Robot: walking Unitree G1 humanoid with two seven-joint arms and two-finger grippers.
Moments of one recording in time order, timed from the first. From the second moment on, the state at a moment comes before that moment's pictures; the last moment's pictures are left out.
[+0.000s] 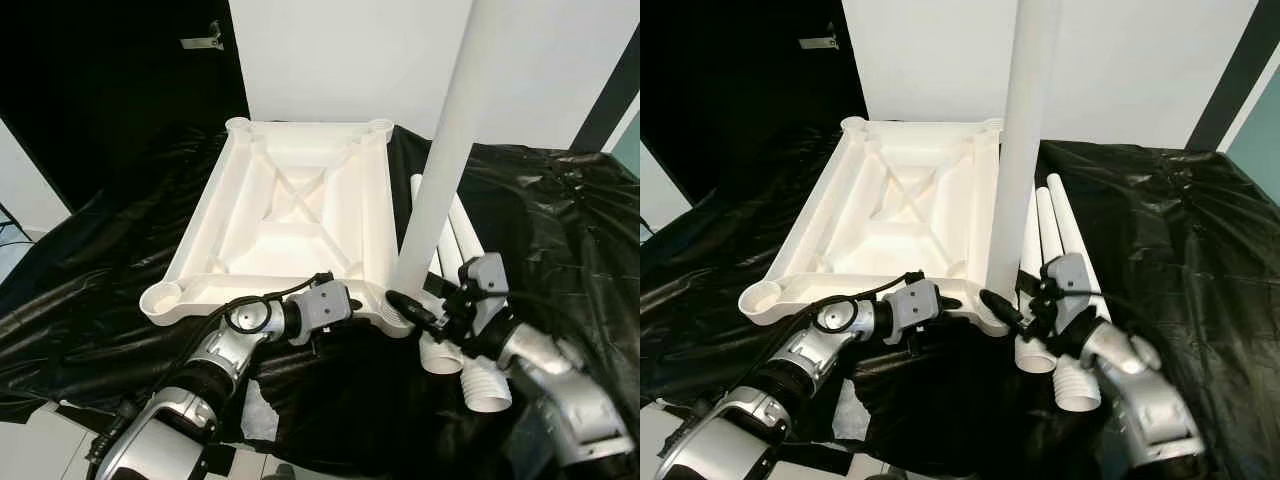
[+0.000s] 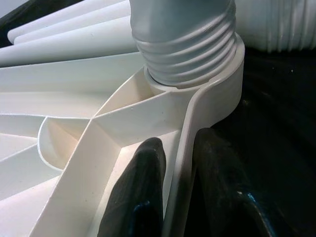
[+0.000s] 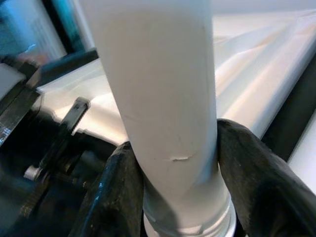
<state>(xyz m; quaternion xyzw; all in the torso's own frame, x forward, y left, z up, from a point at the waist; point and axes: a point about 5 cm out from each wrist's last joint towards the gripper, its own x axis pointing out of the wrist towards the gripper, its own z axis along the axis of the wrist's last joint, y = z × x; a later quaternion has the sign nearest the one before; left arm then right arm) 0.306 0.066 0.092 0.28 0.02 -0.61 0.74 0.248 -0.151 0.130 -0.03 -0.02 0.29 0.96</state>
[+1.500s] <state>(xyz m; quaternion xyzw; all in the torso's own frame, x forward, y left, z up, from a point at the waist) 0.309 0.058 0.092 0.28 0.01 -0.61 0.74 0.264 -0.170 0.135 -0.05 -0.02 0.36 0.93</state>
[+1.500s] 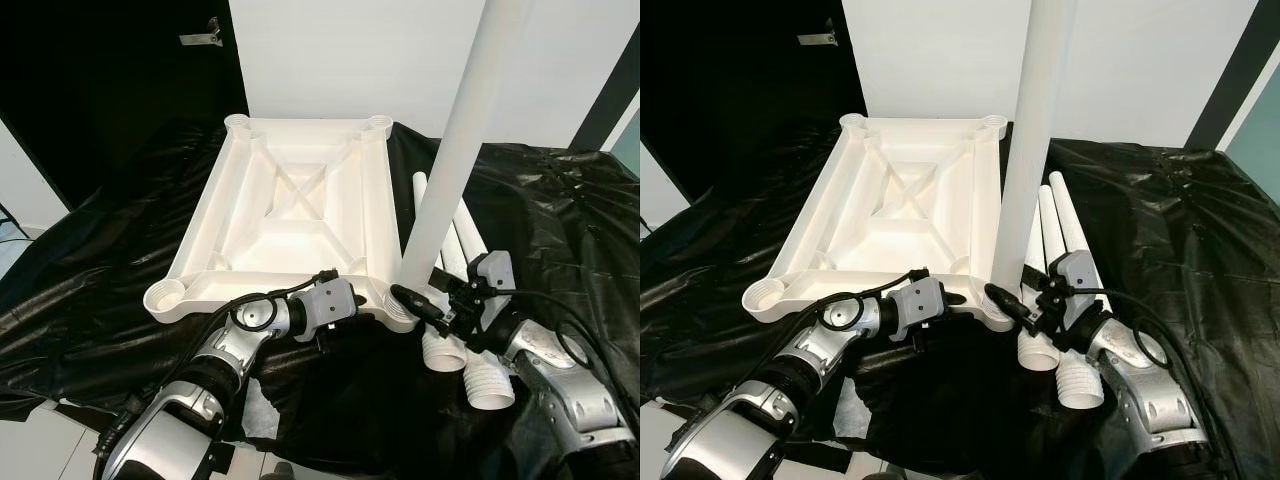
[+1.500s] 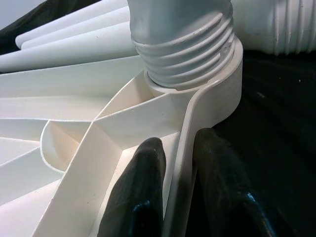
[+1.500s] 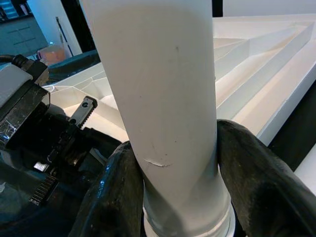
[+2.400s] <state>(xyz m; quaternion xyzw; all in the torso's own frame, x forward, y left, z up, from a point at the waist) 0.312 0.065 0.092 0.28 0.01 -0.59 0.75 0.251 -0.137 0.117 -0.05 -0.07 0.13 0.99</state>
